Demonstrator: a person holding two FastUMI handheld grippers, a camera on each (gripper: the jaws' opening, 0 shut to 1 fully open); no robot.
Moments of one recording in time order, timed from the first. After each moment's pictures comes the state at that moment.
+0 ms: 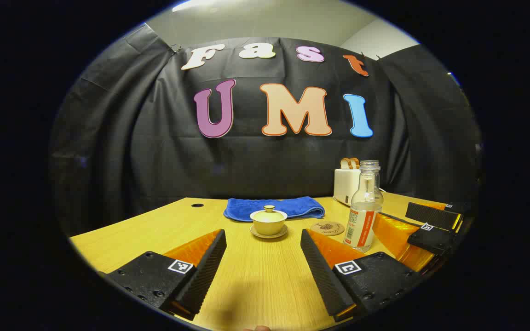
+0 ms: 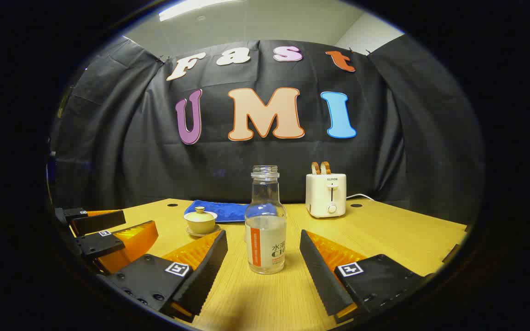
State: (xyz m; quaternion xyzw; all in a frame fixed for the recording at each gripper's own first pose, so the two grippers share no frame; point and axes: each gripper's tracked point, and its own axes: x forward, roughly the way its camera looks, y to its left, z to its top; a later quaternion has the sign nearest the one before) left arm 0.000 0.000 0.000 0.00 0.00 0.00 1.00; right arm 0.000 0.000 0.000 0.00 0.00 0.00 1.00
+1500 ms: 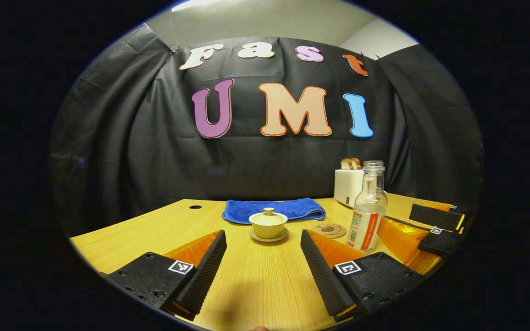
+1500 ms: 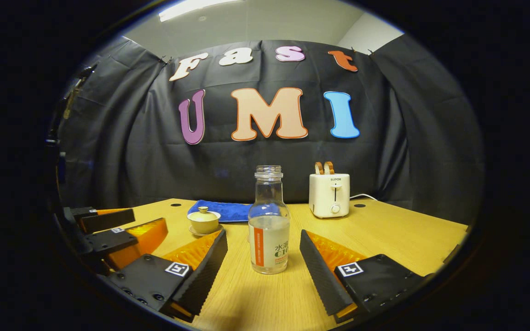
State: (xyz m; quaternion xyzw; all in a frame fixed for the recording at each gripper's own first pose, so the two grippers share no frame) left arm 0.031 0.002 0.002 0.00 0.00 0.00 1.00; right arm -0.001 0.000 -0.001 0.00 0.00 0.01 1.00
